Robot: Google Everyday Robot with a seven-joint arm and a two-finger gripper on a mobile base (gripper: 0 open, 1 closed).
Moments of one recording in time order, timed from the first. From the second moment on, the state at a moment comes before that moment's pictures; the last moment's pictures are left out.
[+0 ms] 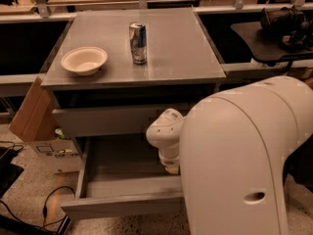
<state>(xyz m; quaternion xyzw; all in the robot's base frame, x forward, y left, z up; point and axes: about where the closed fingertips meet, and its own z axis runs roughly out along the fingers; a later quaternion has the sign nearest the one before) 0.566 -0.080 0.484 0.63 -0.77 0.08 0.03</state>
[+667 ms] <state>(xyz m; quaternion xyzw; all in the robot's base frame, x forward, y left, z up) 0.589 -0.098 0.456 0.63 -0.77 0.08 0.01</state>
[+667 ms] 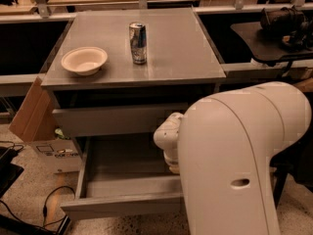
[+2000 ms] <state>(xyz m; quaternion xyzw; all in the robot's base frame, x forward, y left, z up) 0.551 -0.108 0.433 0.59 -0.80 0.00 -0.02</state>
